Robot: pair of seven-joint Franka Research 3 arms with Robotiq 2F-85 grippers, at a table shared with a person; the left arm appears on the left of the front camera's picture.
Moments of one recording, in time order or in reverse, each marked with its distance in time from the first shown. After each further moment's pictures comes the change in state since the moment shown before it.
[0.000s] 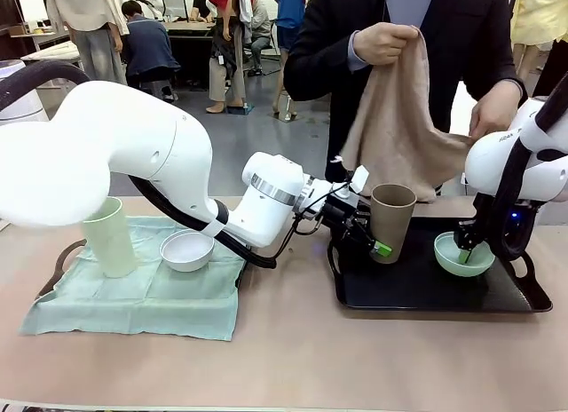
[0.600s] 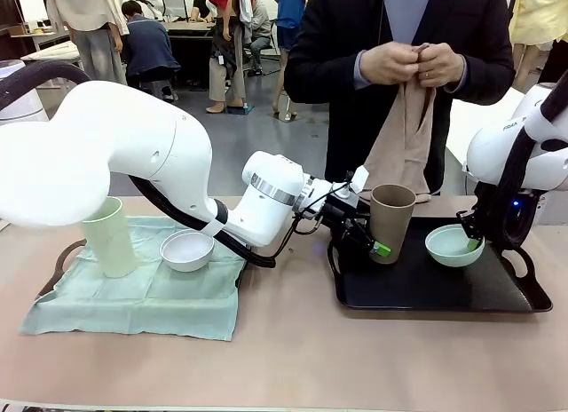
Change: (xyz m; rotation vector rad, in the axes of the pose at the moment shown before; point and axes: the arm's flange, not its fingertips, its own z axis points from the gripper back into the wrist) left arm 0.000 0.000 0.001 -0.004 0.009 0.004; right arm 0.008 0.002 0.021 0.000 -0.044 0.004
